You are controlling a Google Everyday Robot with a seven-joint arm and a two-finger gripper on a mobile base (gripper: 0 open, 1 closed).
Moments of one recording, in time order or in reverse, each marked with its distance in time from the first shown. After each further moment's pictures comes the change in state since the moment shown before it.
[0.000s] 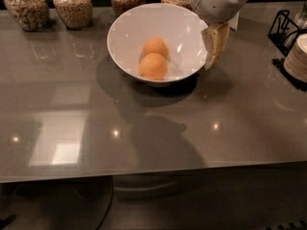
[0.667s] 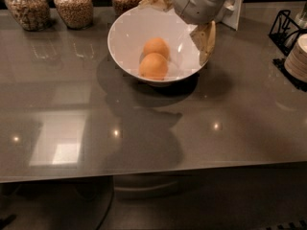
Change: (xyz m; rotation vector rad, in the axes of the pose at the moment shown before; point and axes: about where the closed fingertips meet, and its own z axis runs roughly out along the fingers) arm 0.002 -0.009 0.031 -0.095 0.030 -0.199
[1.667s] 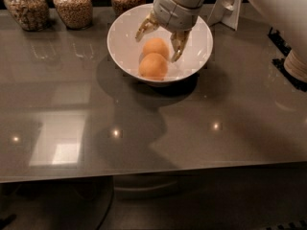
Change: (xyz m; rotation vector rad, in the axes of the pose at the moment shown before) arm 0.001 -0.017 0.053 -0.067 -0.052 -0.216
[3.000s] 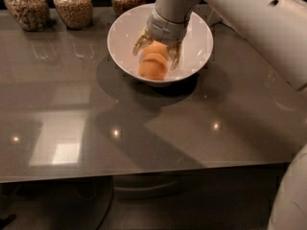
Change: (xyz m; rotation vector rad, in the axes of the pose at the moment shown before) arm 0.011 0.004 0.055 -0.081 -0.033 -0.121
